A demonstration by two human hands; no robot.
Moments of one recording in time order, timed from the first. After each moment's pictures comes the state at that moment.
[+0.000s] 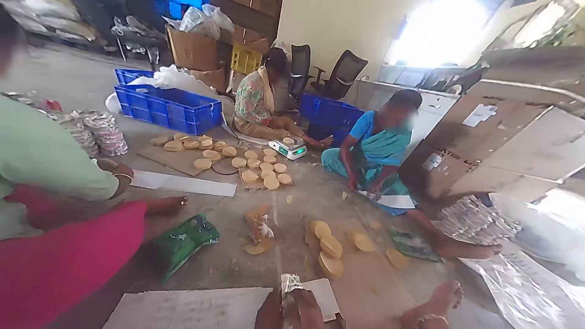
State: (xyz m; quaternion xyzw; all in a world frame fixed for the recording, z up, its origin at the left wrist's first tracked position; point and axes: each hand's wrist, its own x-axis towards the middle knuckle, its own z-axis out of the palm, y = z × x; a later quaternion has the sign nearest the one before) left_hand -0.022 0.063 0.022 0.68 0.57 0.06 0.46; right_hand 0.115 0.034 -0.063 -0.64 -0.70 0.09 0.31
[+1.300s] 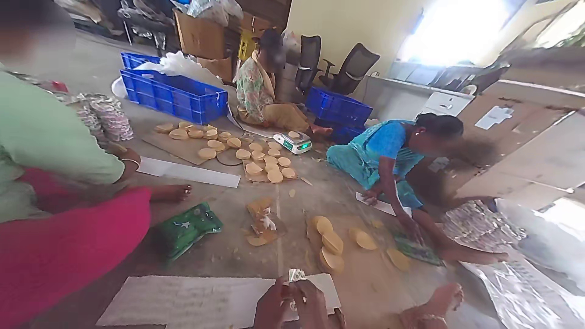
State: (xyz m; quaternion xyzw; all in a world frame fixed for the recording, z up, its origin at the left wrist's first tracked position) left_hand -0.001 0.076 -0.113 0.68 0.53 0.27 0.43; right_hand 0.124 0.046 -0.057 -0.68 -0.63 0.18 0.33
